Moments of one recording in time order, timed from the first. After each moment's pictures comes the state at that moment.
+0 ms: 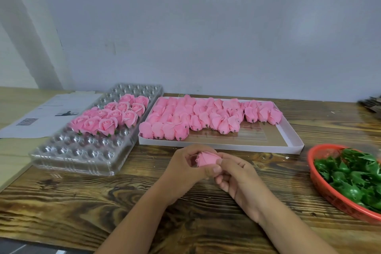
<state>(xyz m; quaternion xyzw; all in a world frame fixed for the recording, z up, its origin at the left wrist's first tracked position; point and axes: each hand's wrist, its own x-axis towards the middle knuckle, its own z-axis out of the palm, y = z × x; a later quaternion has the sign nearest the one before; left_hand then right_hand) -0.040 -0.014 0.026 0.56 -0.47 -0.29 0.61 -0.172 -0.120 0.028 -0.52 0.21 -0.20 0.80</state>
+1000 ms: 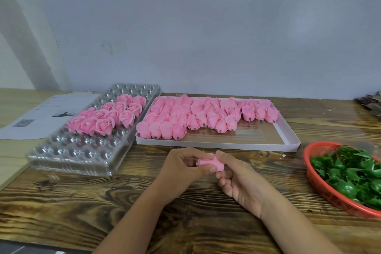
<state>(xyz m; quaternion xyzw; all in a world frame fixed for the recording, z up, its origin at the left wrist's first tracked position) -0.043 -0.011 0.027 0.59 -0.45 -0.26 0.62 -0.175 -0.131 0.032 -0.47 0.29 -0.11 0.83</state>
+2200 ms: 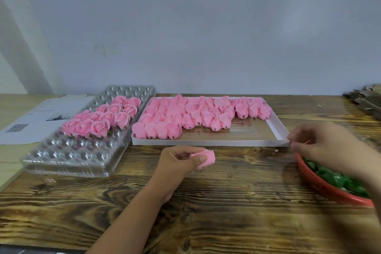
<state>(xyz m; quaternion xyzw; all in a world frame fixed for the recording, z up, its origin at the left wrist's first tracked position) -0.046 -0.016 0.026 0.58 -0.32 -0.34 0.67 -0.287 -0.220 0.115 -0.89 0.39 -0.15 0.19</state>
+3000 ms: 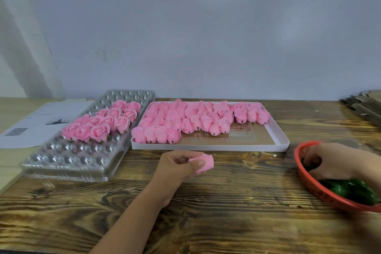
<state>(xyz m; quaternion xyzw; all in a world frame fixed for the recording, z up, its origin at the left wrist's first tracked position) -0.045 -0.014 0.030 0.56 -0.30 -0.37 0.68 -0.300 -0.272 0.097 -0.90 0.41 0.16 0.05</state>
